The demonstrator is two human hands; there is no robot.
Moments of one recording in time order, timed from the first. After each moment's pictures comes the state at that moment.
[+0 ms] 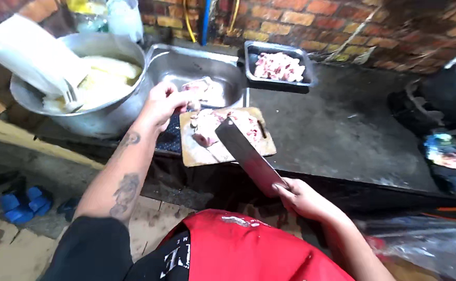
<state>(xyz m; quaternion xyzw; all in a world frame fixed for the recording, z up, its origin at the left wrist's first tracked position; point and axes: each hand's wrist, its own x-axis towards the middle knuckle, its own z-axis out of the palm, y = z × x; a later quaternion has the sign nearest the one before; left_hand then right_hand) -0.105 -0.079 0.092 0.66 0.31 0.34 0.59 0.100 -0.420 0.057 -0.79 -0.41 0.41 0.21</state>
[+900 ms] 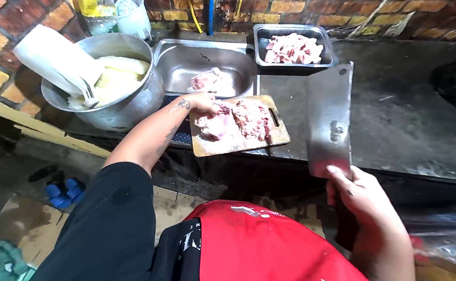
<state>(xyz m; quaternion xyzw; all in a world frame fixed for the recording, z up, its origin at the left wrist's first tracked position) -0.020 -0.038 0.046 0.87 0.29 -0.11 0.39 0.101 -0.463 0.060 -0.82 -0.25 0.23 0.46</state>
